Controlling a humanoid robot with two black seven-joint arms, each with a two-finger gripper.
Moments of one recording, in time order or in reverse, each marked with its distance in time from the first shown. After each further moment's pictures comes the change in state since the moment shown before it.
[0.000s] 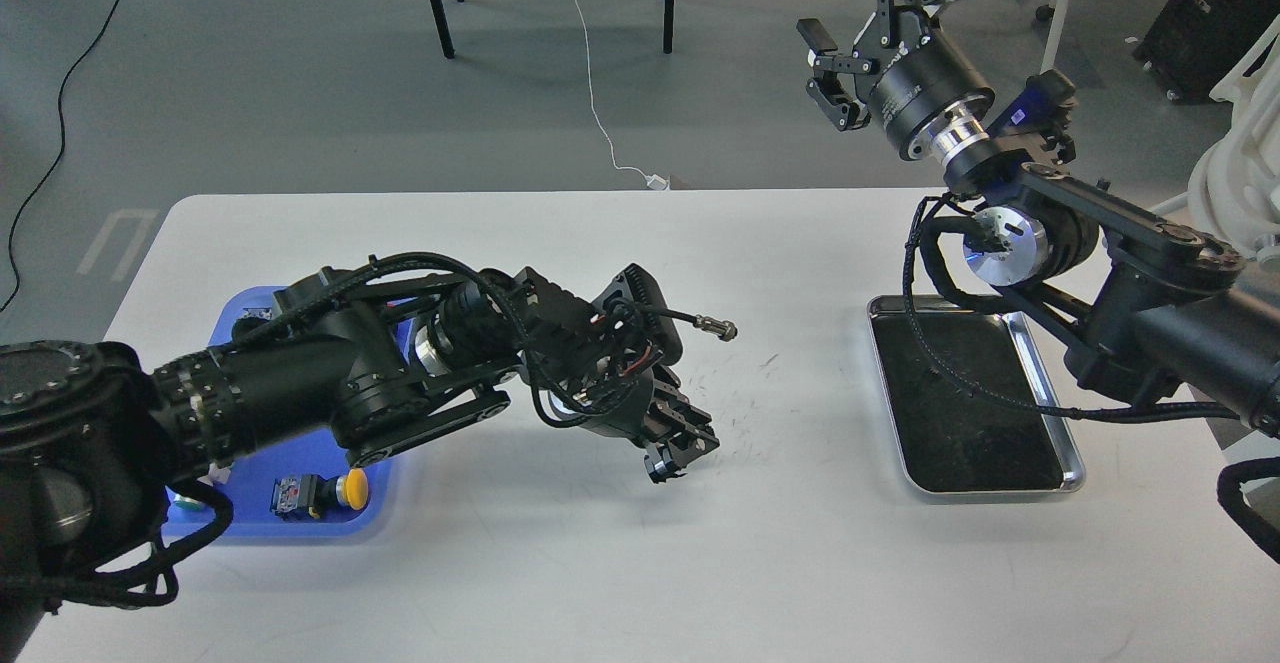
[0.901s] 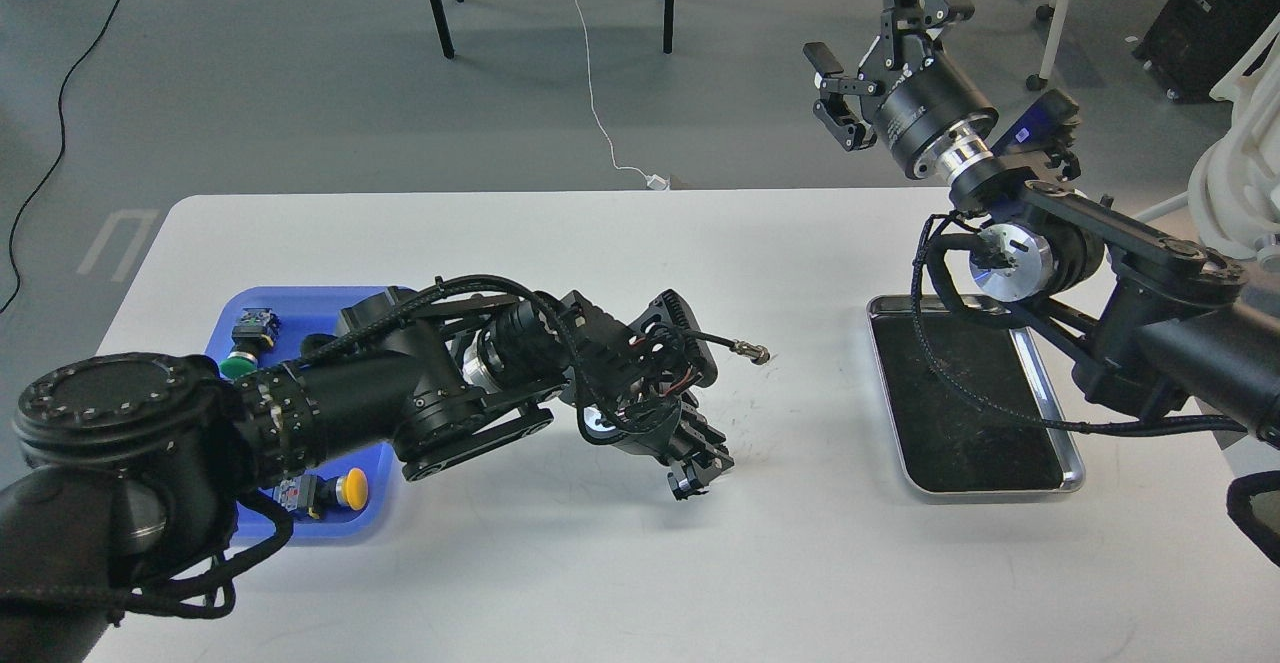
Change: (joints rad) left arm 0.002 -0.098 0.044 0.146 0.000 0.000 0.000; right arm -0.019 -0.013 -0.019 0.004 0.000 0.001 0.000
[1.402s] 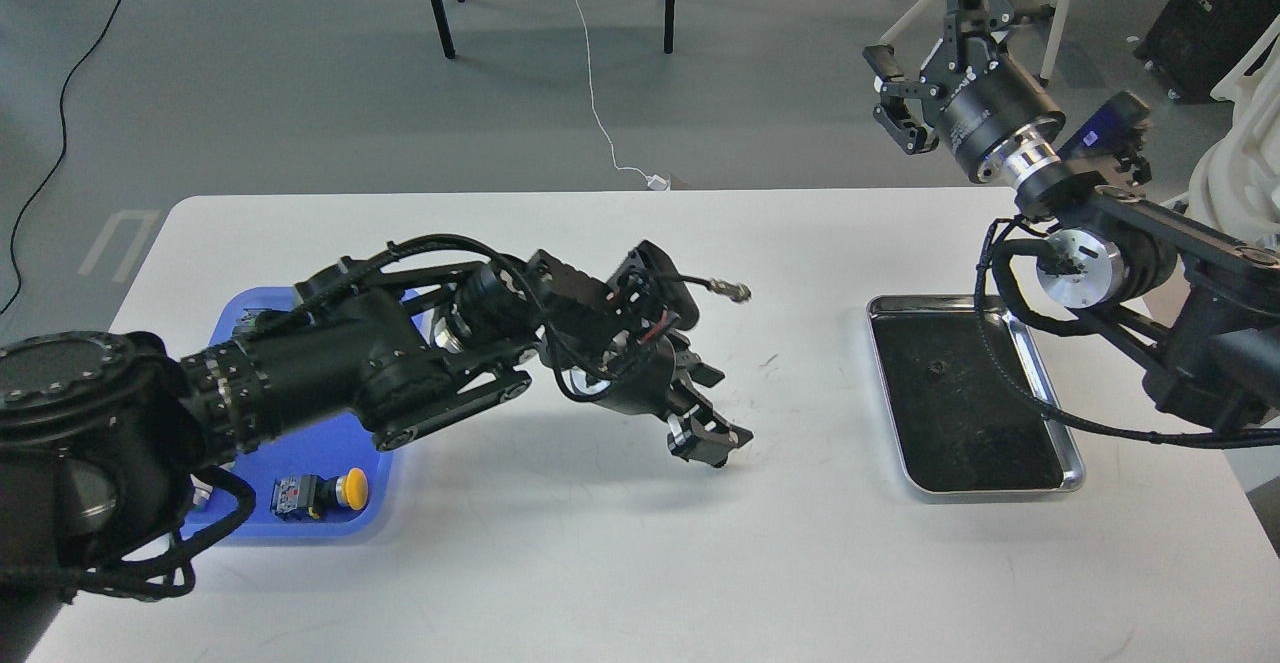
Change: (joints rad) left arm -0.023 0.176 -0.112 -0.085 -0.304 0.091 0.000; right arm -0.063 -0.194 -0.005 0.075 -0.024 0.044 0.000
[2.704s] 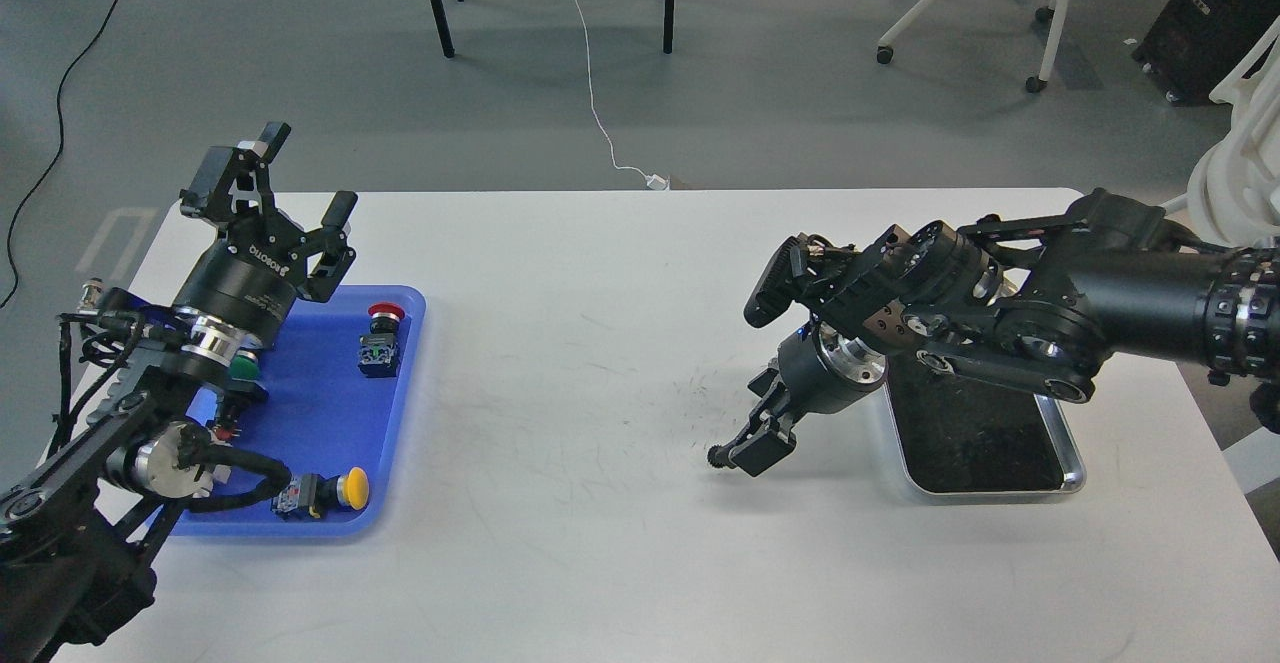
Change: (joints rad) left arm 0.749 0.249 -0.893 -0.117 -1.286 0.066 0.000; right arm 0.416 0.343 -0.762 -0.002 -1.611 0.332 0.000
